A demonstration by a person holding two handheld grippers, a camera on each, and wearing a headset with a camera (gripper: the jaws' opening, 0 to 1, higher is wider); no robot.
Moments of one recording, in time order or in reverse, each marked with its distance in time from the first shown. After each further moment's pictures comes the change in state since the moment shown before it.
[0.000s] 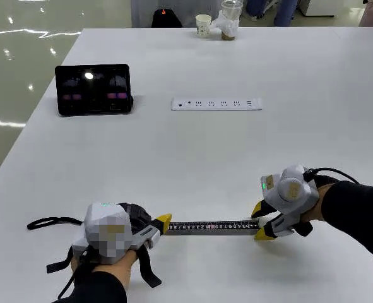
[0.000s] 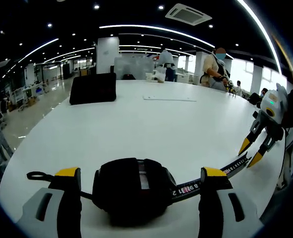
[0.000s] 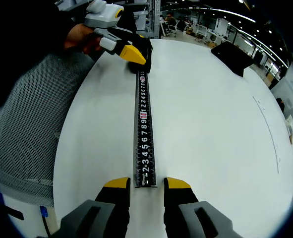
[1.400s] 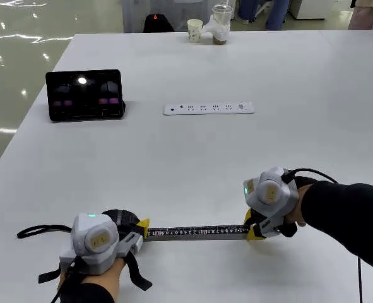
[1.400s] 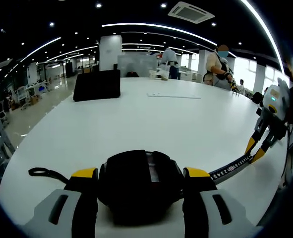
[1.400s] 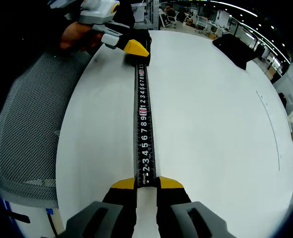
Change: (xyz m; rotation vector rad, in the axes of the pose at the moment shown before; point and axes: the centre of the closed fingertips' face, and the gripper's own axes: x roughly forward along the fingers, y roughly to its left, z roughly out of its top) left arm 0.001 0.008 -0.009 -0.007 0.019 0.024; right arm 0.002 0.001 -0.001 0.030 0.079 0.017
